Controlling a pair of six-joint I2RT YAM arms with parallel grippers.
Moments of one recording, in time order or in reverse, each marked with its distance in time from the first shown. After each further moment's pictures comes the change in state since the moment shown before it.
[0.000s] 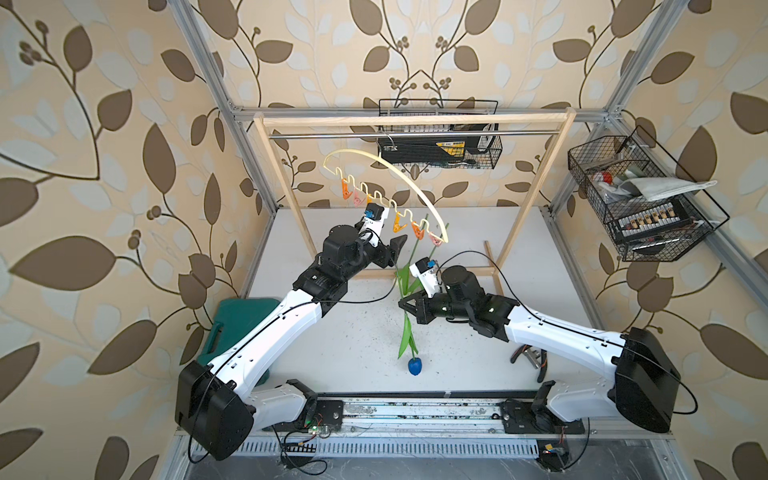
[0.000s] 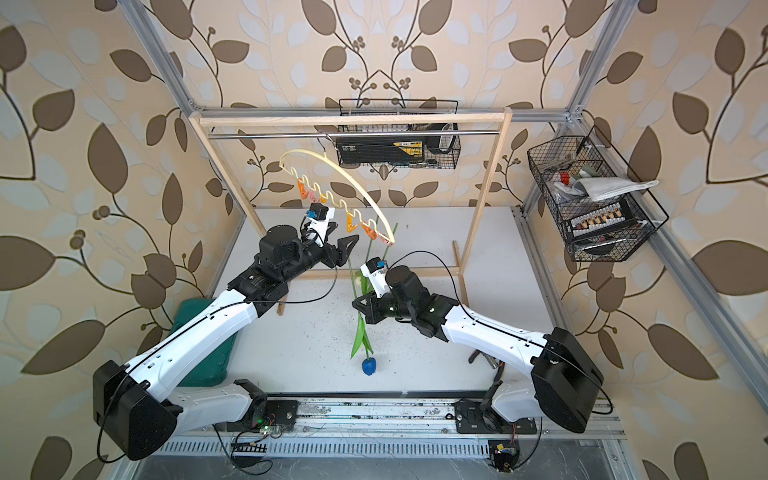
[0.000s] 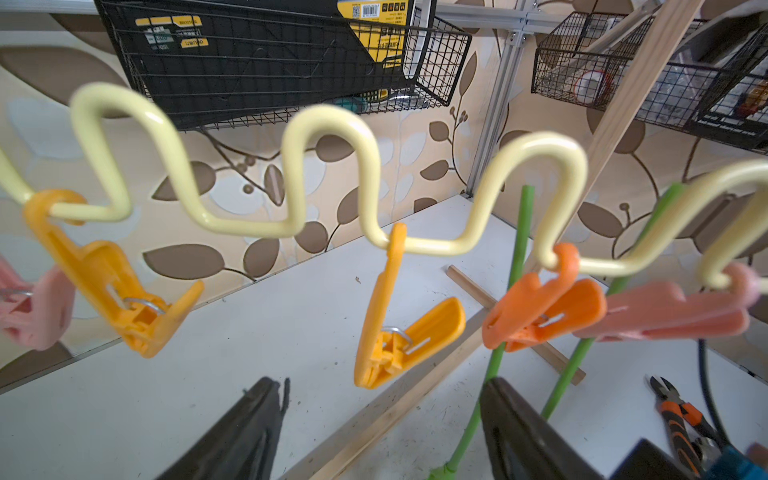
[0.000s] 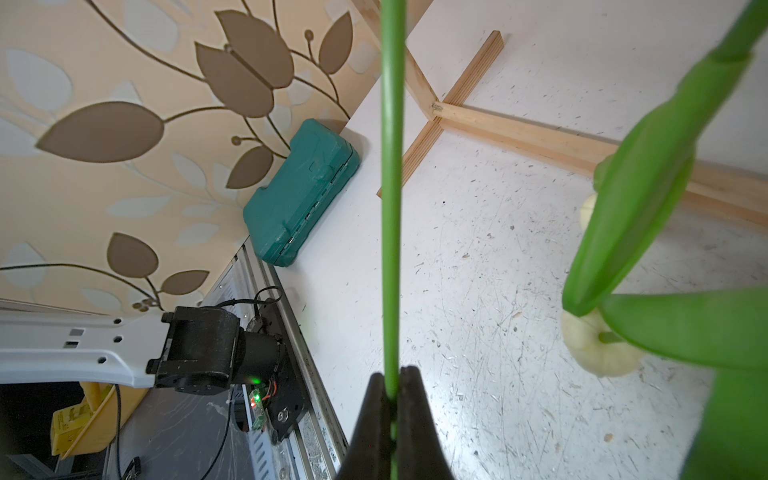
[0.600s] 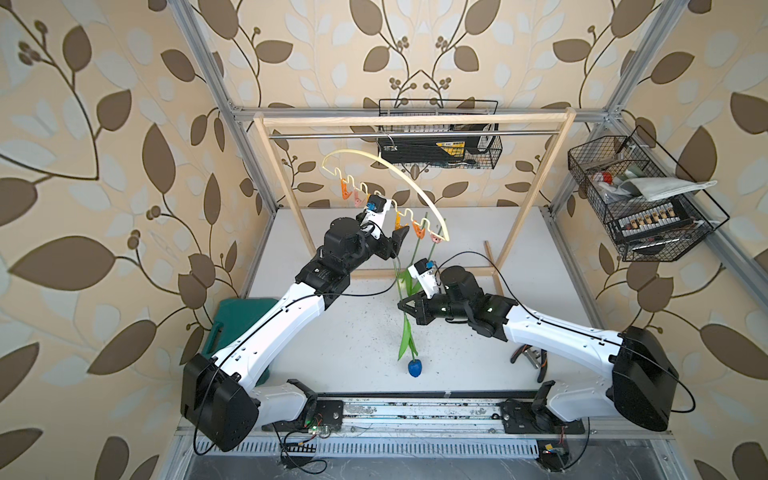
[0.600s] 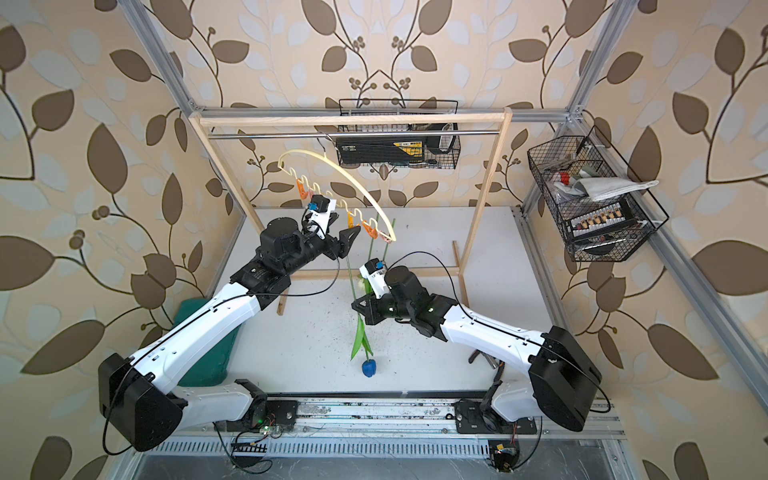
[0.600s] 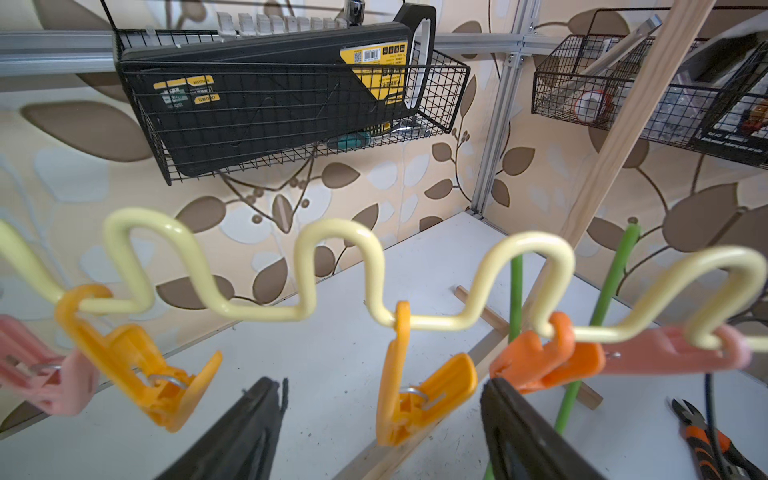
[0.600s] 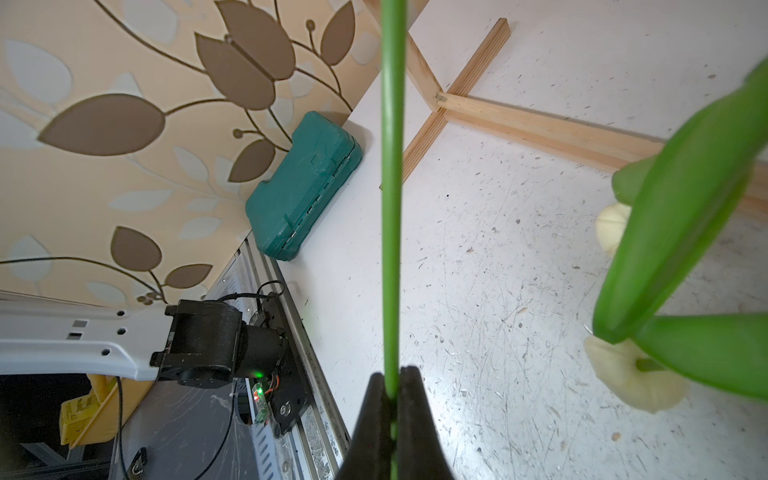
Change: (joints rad) left arm 0.008 0.044 0.069 0.025 -0.004 0.028; right arm -0.001 0.011 0.000 0.000 -0.021 0.000
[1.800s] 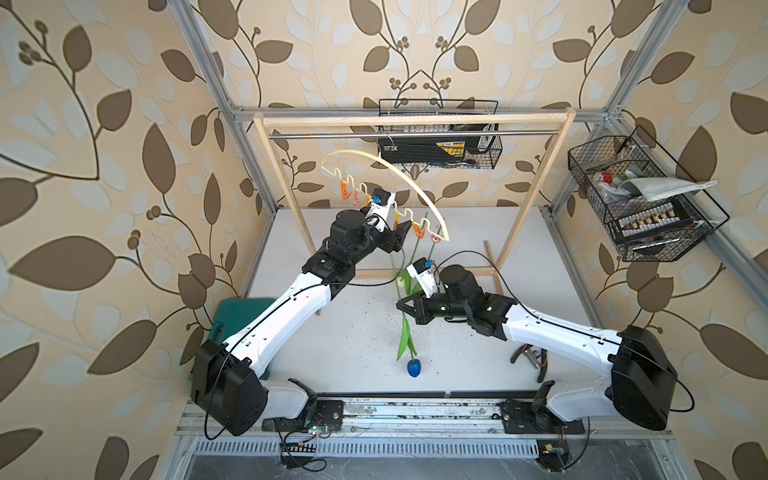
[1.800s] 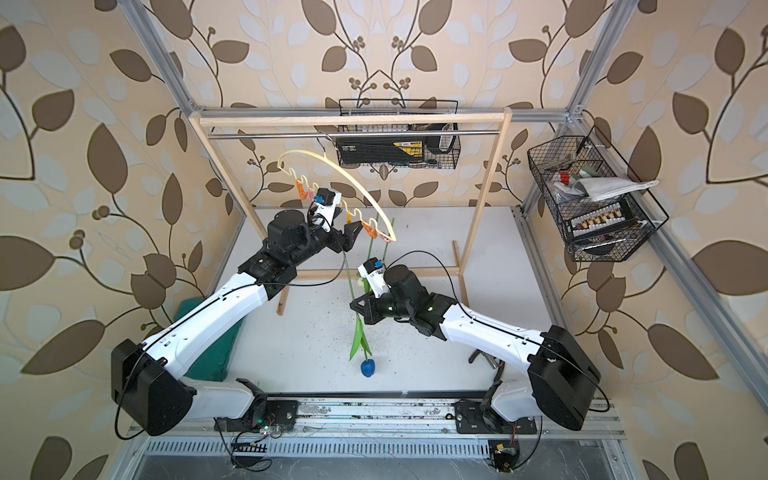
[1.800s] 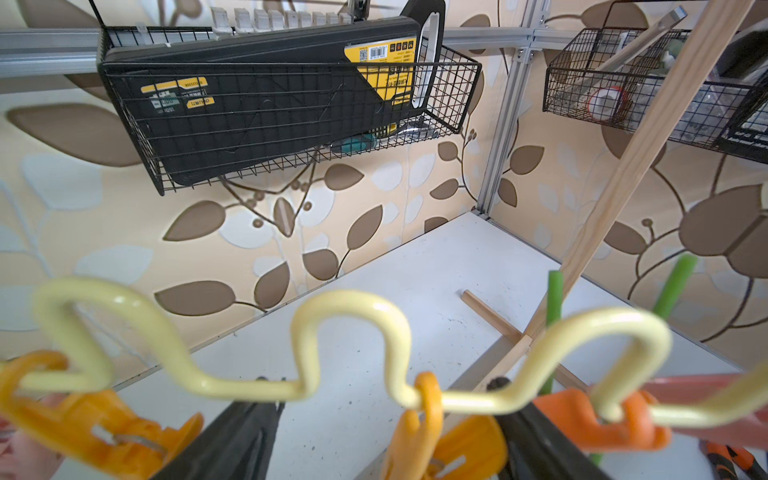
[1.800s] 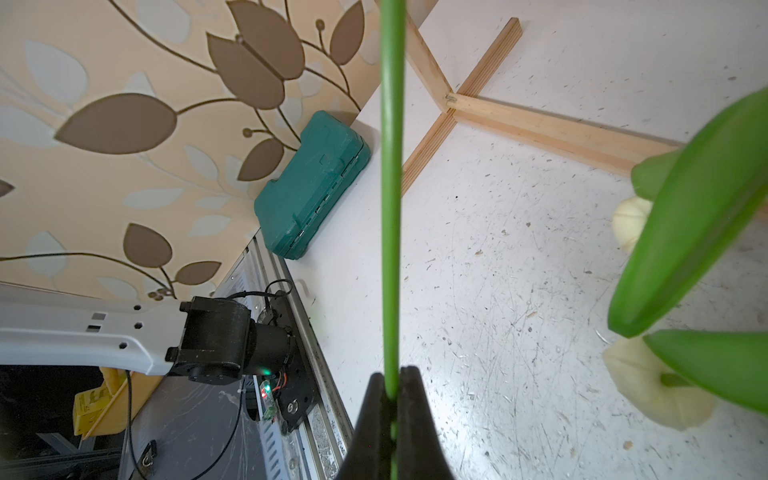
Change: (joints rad) left arm 0.006 0.074 0.066 -0.004 0.000 0.007; right arm 0.000 0.006 0.012 0.006 -0.020 0.000
